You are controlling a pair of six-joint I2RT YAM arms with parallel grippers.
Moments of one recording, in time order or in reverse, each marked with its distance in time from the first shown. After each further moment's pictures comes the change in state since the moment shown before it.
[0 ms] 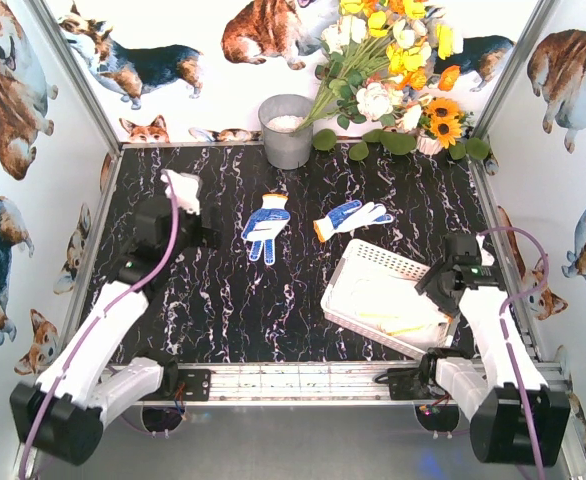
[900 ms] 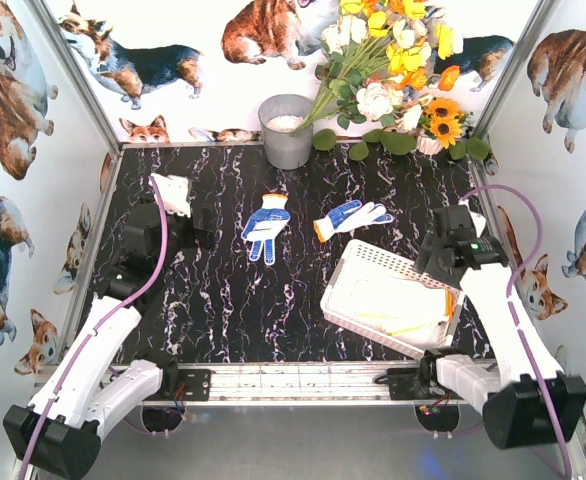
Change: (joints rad) left arm 0.000 -0.073 -0.008 0.002 -0.050 0.014; right arm 0.150 0.103 0.271 -0.129 0.137 -0.181
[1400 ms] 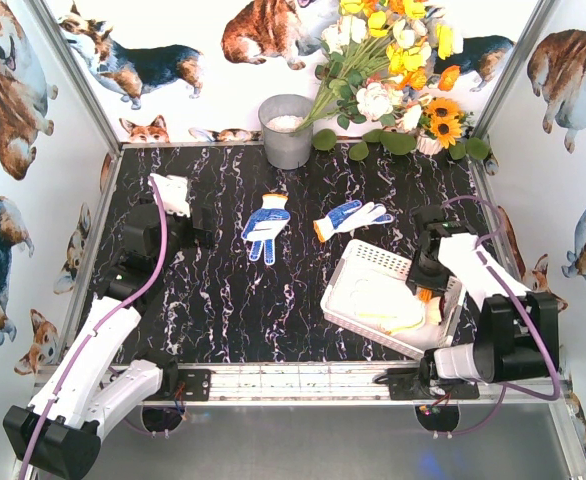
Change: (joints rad) left arm 0.000 -0.003 0.000 0.000 -0.011 0.000; right arm 0.000 0.312 -0.045 0.055 -0.097 -0.016
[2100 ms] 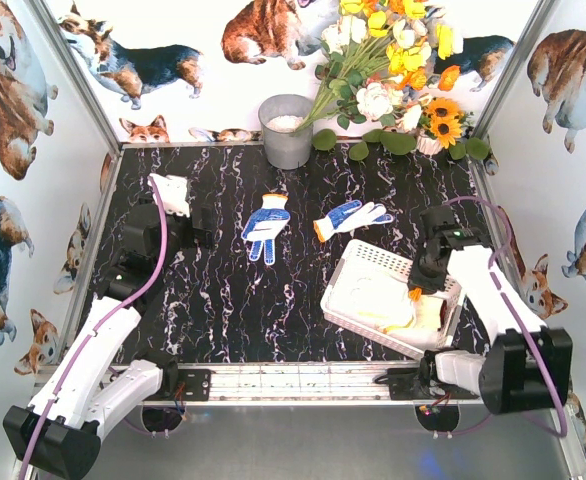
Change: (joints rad) left arm 0.000 0.000 0.000 0.000 -0.006 0.000; right arm 0.000 -0.186 0.000 -0.034 -0.175 -0.016
